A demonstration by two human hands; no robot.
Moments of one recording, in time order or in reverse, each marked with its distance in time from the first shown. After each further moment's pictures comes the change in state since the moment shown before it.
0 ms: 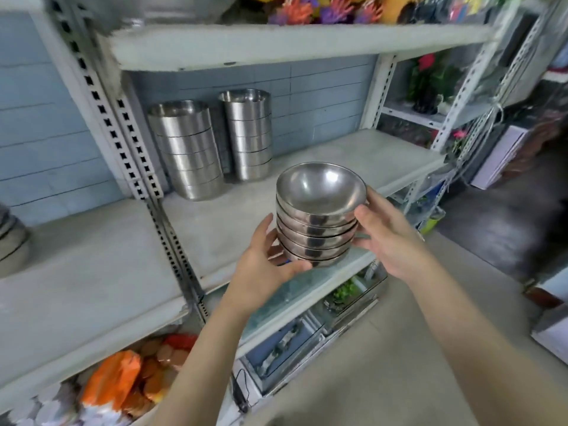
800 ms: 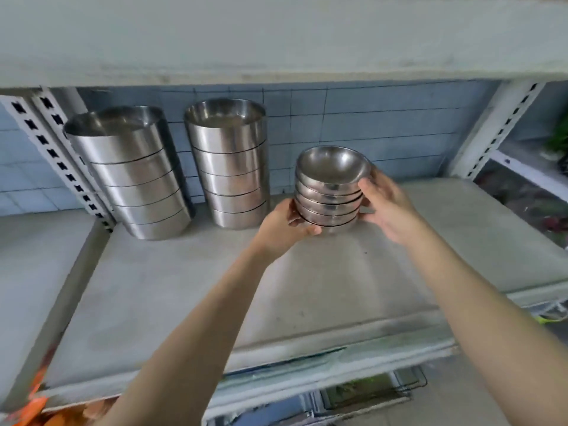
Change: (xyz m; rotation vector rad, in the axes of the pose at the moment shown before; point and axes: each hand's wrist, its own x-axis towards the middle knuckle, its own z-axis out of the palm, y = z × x) left_hand 0.346 -0.048 0.050 0.064 0.325 -0.161; right_hand 0.386 0.067 -0.118 0.064 -0.343 0.056
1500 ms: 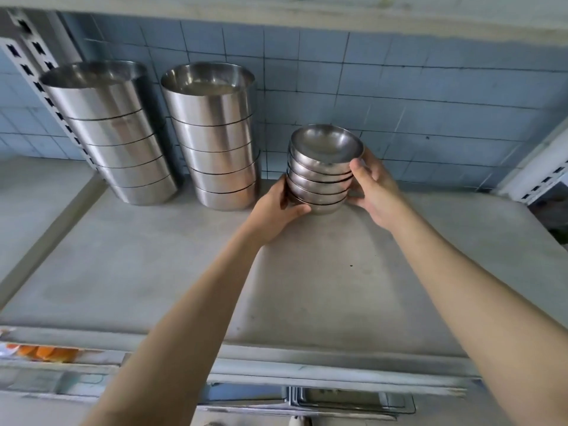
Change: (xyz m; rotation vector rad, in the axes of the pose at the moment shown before) left_hand 0.041 -0.014 0.027 0.238 0.262 -0.002; right_hand 0.098 0.039 -0.034 -0.047 -0.265 0.009
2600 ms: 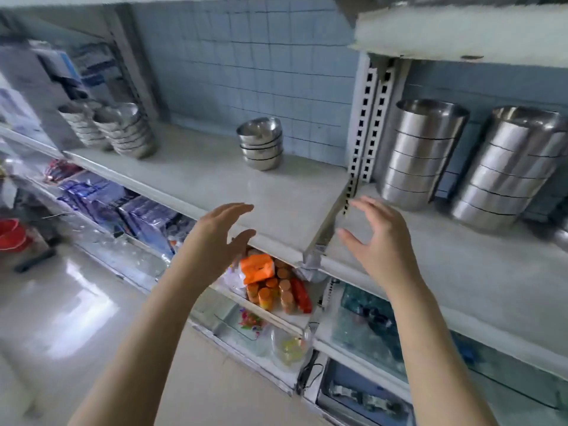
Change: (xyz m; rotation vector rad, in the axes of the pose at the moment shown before) left_hand -0.388 -0.063 -0.397 0.650 0.508 -0.163; right_hand -0.147 -0.035 0.433 -0.753 -0.082 -0.645
